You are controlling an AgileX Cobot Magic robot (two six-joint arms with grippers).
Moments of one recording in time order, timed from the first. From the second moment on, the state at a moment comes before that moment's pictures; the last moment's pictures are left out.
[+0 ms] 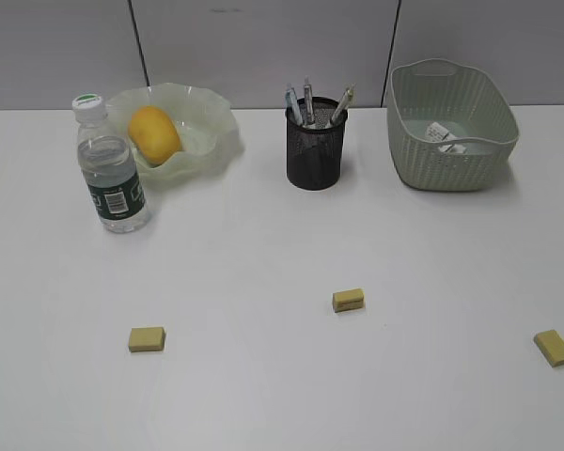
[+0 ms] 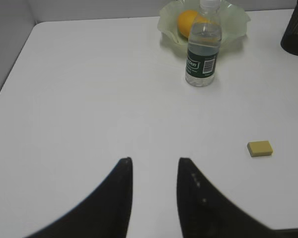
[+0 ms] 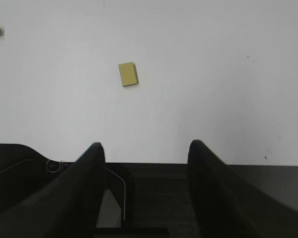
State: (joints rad) left arm -0.08 -0.01 -0.52 0.03 1.07 -0.03; right arm 0.00 0.77 -0.84 0.01 1.19 -0.06
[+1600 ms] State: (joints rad) left arm -0.08 -0.01 -0.52 0.03 1.07 -0.03; right arm 0.00 -0.01 -0.50 0.14 1.05 -0.09
